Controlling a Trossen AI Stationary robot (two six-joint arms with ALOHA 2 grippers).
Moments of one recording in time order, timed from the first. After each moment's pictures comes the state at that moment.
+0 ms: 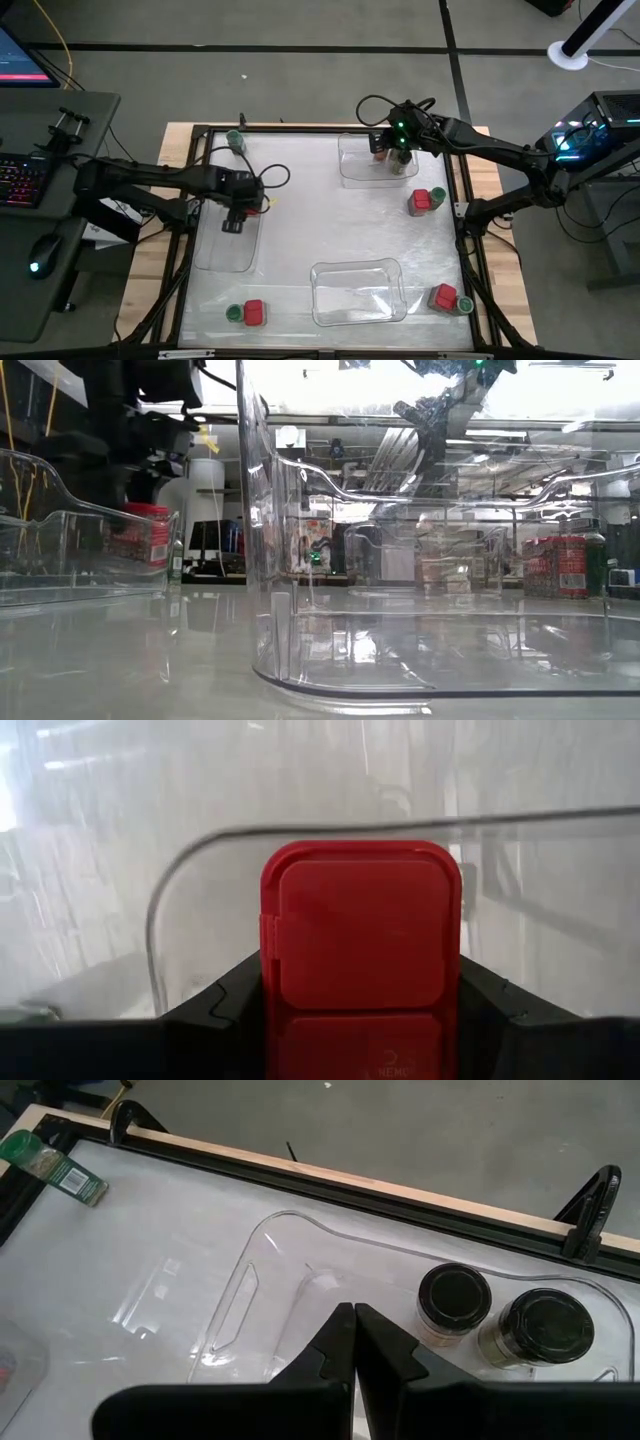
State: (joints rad) left arm 0.07 1.21 0.81 -0.97 -0.14 0.24; right arm -0.48 1.33 1.20 -0.71 0.28 0.65
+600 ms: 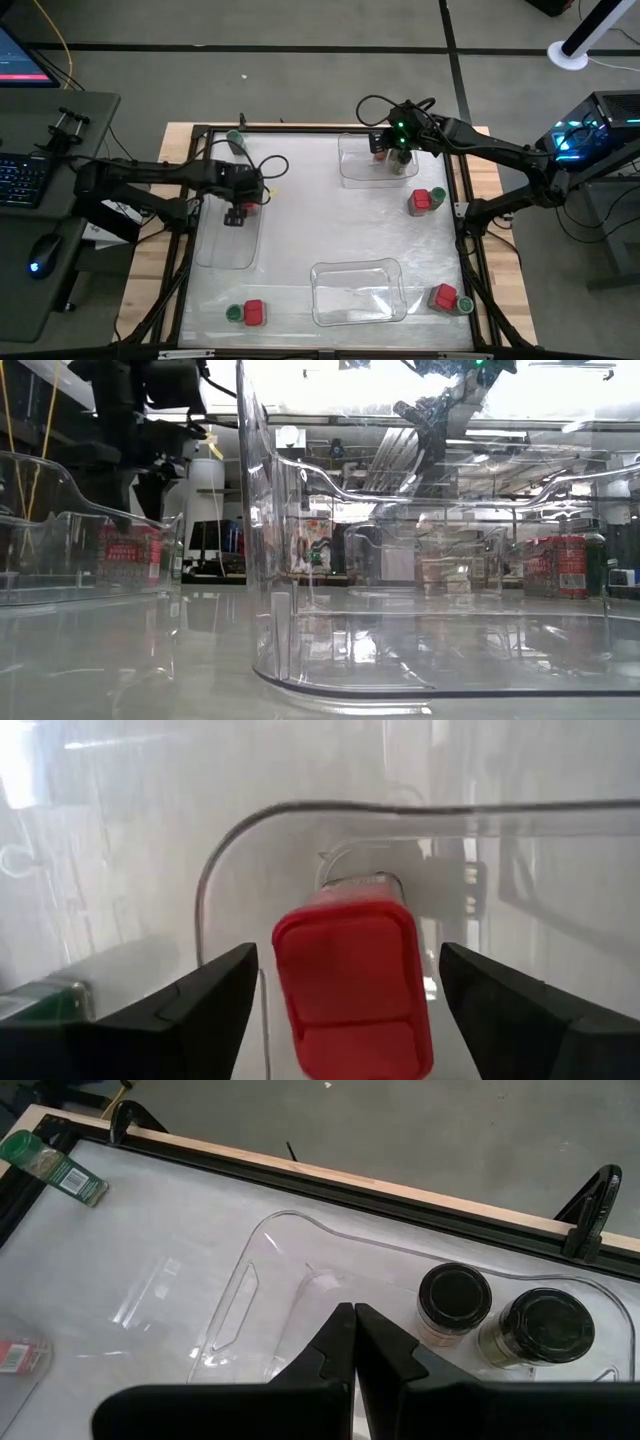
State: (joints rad) left arm 0.16 1.21 0.82 -0.98 -0.17 0.27; right arm -0.48 1.33 1.20 -0.71 0.28 0.65
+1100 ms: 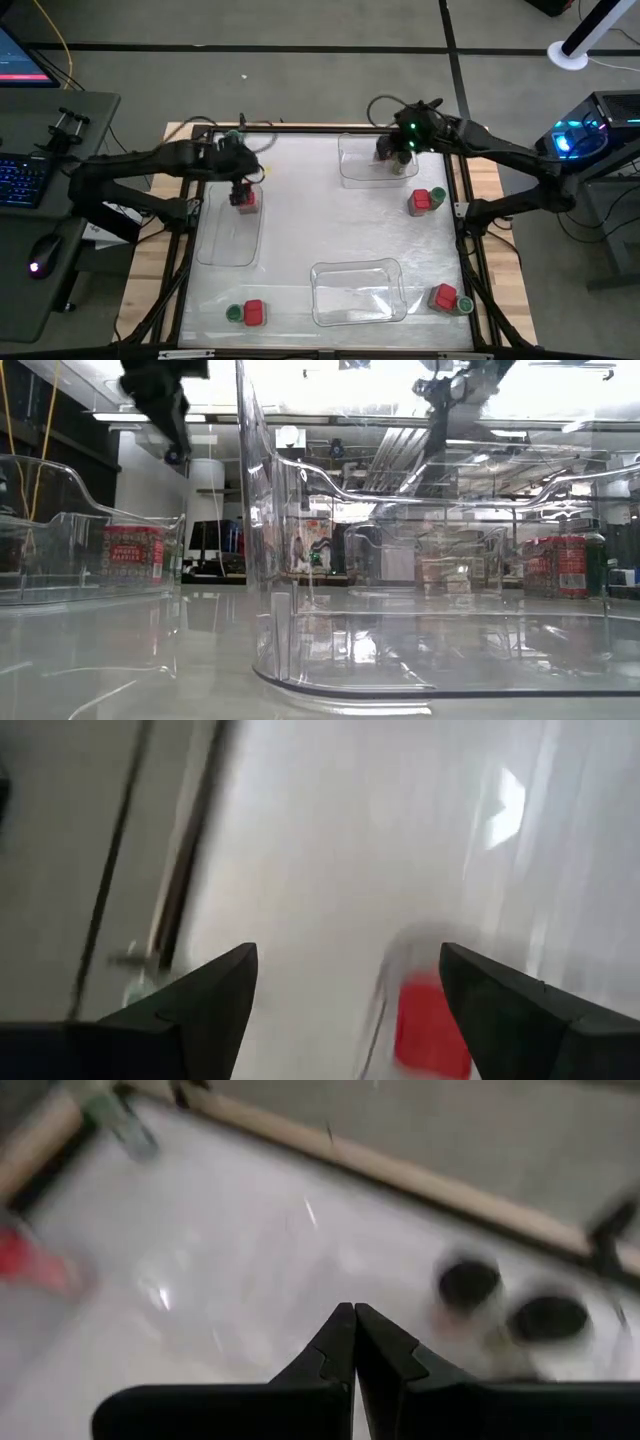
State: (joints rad) left arm 0.16 1.13 1.14 -1.08 -0.38 0.07; right arm -0.45 1.24 1.20 -0.79 0.19 0.54
